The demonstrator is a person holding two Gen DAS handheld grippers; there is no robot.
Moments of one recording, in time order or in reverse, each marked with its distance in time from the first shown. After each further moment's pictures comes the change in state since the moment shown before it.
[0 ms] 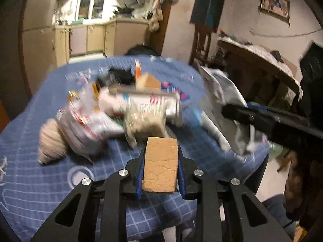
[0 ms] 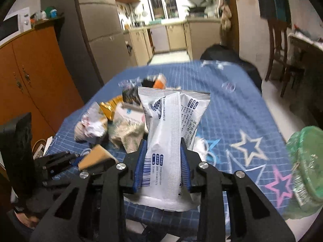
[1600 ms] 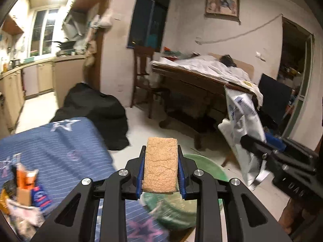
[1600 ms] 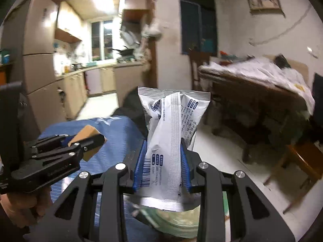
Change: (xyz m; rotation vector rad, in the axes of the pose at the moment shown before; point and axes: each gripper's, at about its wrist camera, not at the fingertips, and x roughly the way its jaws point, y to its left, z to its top) left arm 0.052 -0.325 0.159 0.220 -0.121 -0.281; right arm -0.178 -0.228 0.020 0.131 -0.252 -0.475
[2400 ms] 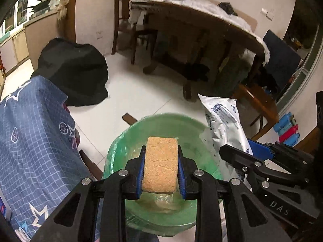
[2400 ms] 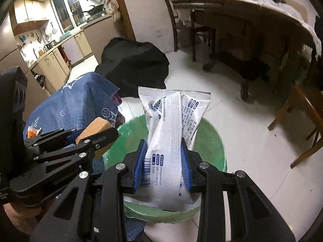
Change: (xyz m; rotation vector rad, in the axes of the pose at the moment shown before) left arm 0.219 -0.047 -0.028 0.002 0.432 -0.072; right arm 0.103 -0.083 -0.042 0.201 0.431 0.004
